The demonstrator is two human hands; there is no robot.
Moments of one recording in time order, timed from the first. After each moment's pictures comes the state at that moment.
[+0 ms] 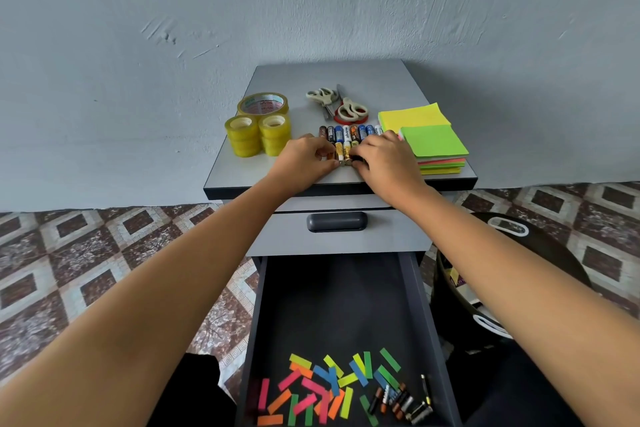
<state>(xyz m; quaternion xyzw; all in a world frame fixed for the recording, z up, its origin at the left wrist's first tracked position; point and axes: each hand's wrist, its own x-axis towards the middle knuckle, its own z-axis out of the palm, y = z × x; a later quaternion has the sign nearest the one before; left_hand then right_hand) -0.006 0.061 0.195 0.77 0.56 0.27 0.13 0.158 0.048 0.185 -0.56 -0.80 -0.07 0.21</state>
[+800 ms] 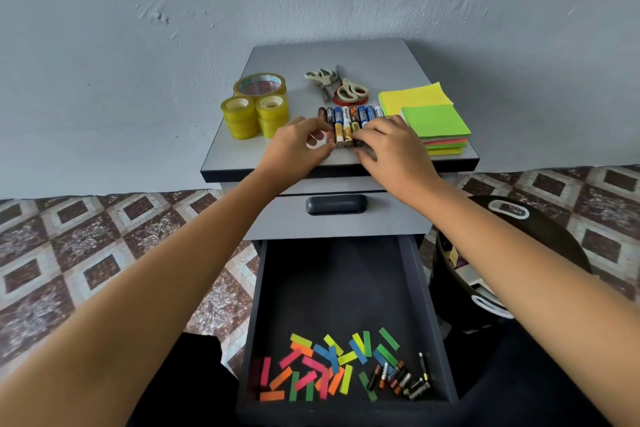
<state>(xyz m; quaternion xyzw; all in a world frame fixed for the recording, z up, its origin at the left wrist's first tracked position) -0.012 0.039 0.191 0.76 0.53 0.34 0.14 0.165 0.028 0.178 -0.49 -0.81 -0.10 0.31</state>
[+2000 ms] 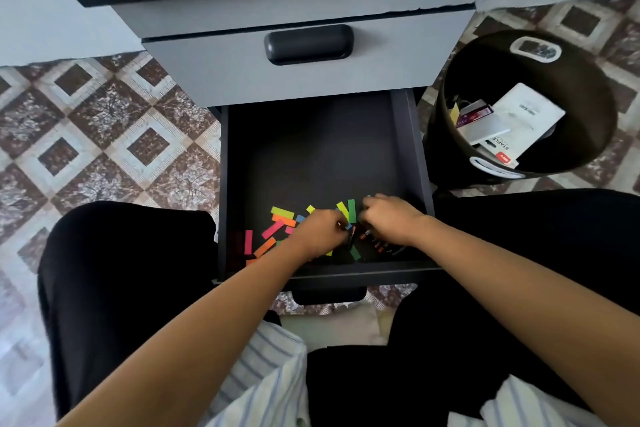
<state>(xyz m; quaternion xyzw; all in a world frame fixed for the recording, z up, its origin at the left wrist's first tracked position) 0.032 -0.117 -0.063 0.71 0.56 -0.10 0.41 0.194 -0.106 -0.072 -0.45 -0.85 0.19 -0.22</state>
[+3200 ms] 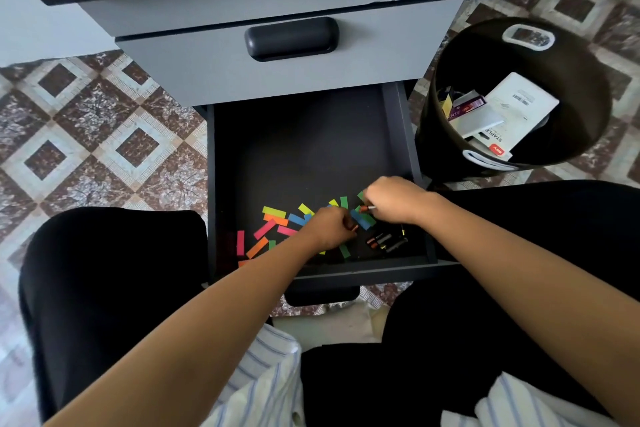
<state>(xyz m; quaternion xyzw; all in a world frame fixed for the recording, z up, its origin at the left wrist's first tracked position) 0.057 -0.110 -0.085 0.70 0.55 -0.11 0.44 0.206 -0.083 -0.047 -0.50 -0.79 0.25 -0.25</state>
